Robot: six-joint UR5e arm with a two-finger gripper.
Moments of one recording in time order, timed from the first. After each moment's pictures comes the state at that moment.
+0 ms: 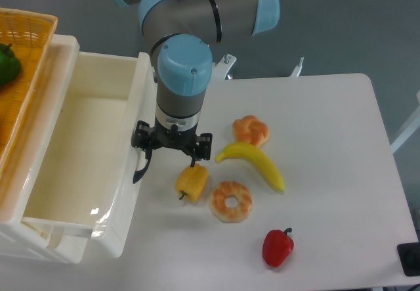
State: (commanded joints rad) arm 2.32 -1.85 -1.50 -1.35 1.40 0.42
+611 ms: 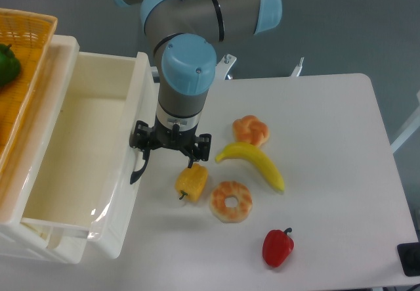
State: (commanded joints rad) arm 2.33 -1.86 -1.50 -1.35 1.33 0.42
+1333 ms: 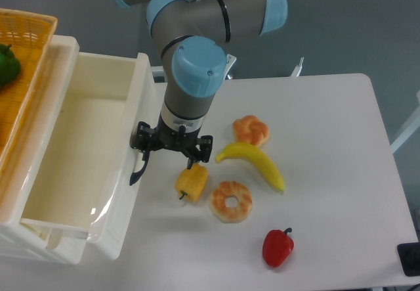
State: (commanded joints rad) arm 2.36 -1.86 -1.50 -1.36 1.29 0.42
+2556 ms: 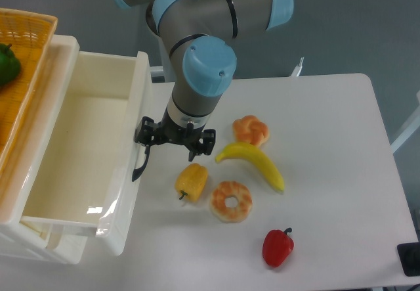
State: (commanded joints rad) arm 2.40 -1.85 -1.49 -1.42 1.28 0.42
